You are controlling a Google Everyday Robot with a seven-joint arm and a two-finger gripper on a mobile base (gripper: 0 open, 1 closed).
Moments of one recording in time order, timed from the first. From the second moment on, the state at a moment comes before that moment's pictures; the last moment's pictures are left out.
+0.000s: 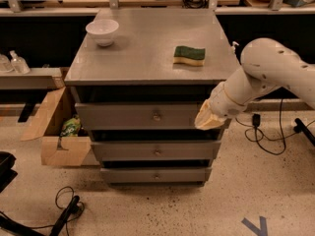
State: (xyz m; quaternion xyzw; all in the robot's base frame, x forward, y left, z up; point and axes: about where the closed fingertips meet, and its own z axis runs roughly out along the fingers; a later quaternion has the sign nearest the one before) arm 0.573 -0.147 0.735 -0.71 0.66 0.11 0.21
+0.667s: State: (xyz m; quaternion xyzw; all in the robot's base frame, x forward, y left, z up) arm 0.529 -0.201 0.859 -0.72 0.66 0.03 0.20
